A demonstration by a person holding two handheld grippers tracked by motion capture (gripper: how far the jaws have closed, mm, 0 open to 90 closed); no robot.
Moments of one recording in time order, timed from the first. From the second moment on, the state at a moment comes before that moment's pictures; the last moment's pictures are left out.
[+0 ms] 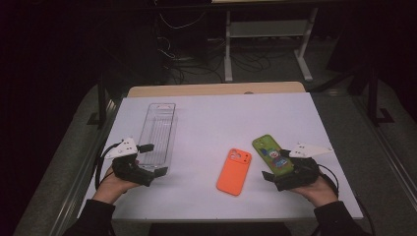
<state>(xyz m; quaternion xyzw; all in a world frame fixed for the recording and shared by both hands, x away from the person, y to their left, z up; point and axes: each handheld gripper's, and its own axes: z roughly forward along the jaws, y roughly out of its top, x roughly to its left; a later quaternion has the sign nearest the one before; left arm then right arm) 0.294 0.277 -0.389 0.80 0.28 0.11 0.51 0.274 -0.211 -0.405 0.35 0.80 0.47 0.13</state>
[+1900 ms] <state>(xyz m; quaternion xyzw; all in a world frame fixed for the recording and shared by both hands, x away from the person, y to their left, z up) 0.295 0.275 -0.388 0.81 0.28 0.12 0.51 0.345 -0.219 -0.374 0.42 0.78 0.42 0.19</state>
